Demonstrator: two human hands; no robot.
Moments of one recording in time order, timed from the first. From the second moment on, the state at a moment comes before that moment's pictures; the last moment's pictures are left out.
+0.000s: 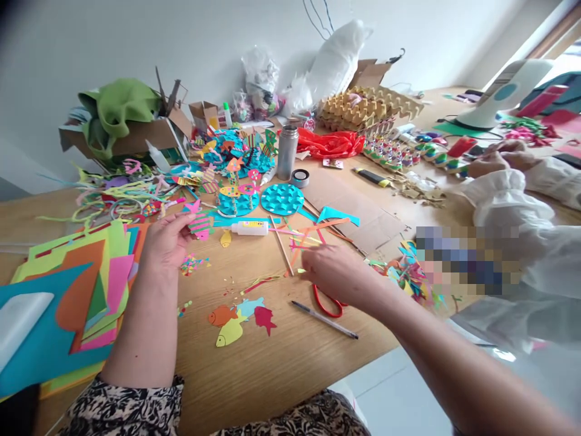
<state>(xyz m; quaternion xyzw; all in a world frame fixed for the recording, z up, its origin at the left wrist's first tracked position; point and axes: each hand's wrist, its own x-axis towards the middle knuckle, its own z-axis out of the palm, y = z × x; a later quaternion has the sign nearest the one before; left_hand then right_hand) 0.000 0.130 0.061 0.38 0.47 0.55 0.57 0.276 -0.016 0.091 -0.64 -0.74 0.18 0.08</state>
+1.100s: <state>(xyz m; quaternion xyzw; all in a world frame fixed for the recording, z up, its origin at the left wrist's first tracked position) 0.017 0.124 0.057 0.38 0.45 0.52 0.62 0.290 -0.025 0.072 -0.60 -0.56 0.53 0.23</state>
